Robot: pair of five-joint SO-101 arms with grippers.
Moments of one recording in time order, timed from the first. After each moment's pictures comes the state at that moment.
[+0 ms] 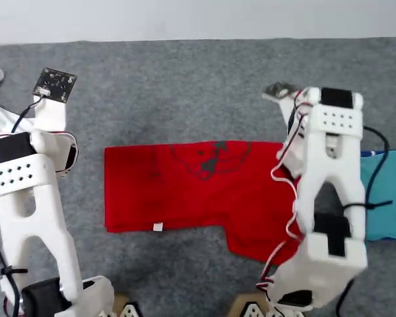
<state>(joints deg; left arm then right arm) -20.6 -16.4 16.6 78.7 -21.4 5.5 8.9 -5.9 100.4 41.4</state>
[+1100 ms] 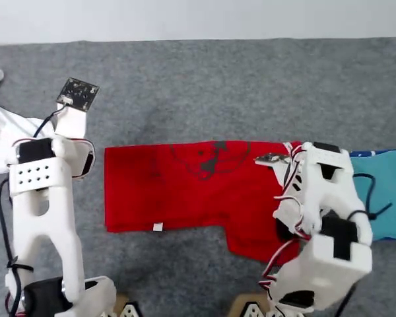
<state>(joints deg) -16.1 -16.4 26.8 70.6 -21.4 10.4 13.2 25.5 86.9 47.3</state>
